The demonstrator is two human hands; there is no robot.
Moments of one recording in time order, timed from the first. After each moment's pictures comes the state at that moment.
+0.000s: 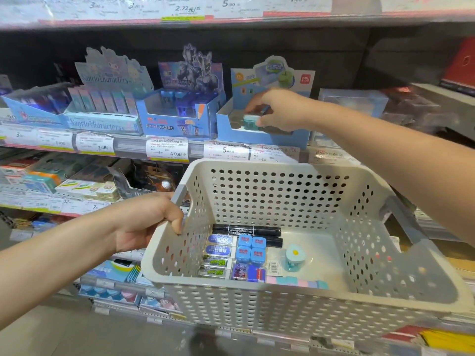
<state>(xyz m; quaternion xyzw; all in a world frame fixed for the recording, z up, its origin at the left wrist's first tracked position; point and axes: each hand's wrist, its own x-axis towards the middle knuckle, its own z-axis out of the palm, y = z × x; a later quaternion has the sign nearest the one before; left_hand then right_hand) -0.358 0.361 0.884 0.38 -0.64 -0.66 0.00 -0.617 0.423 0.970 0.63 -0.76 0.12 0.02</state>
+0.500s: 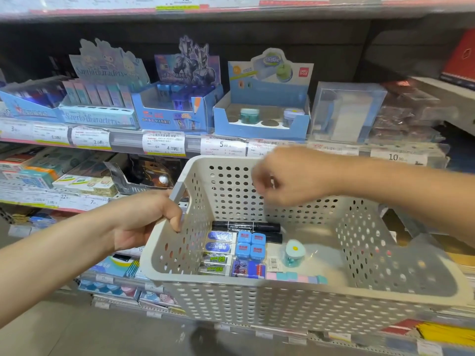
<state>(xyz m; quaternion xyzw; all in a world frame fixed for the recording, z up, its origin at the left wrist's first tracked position) -0.359 0.367 0.881 0.39 -0.65 -0.65 0.00 -0.561 0.503 0.933 0.72 -0.70 -0.02 -0.02</state>
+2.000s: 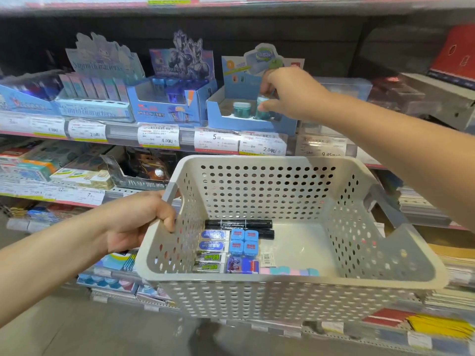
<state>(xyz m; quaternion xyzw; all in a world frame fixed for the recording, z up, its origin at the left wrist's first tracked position) -0.353 0.388 0.875 0.42 -0.61 -0.67 0.02 -0.628 0.450 0.968 0.60 -0.77 0.17 0.12</state>
